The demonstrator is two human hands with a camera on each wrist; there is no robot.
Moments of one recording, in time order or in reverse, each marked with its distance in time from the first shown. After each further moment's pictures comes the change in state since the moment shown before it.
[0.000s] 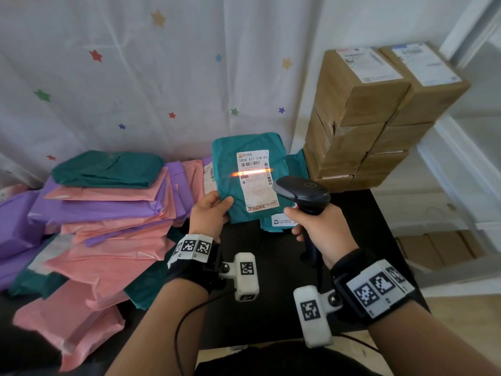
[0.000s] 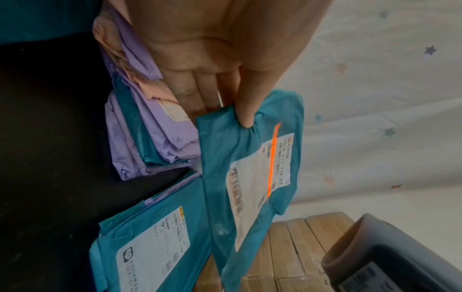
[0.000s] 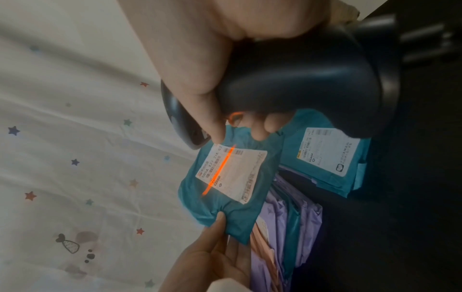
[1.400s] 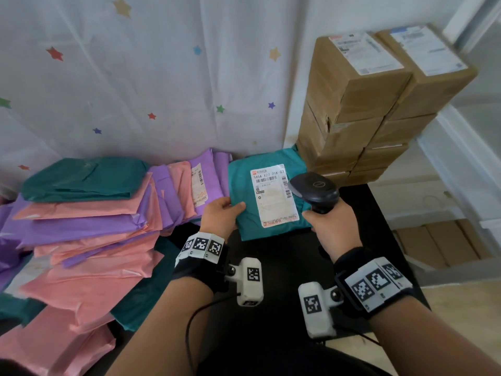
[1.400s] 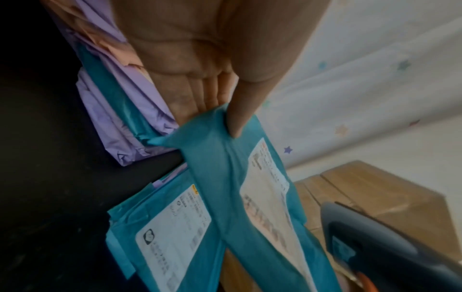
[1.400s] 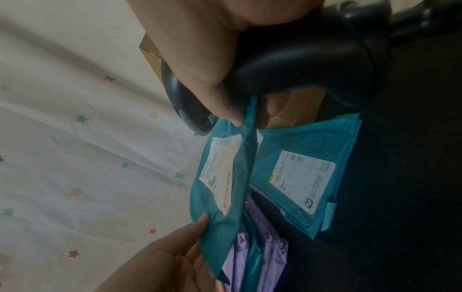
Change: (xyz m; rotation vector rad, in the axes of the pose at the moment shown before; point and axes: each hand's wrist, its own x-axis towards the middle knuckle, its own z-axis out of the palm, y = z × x) left_hand 0.024 -0.003 0.043 0.321 -0.002 -0.118; right_hand 0.046 0.022 -0.019 -0.199 0.236 -0.023
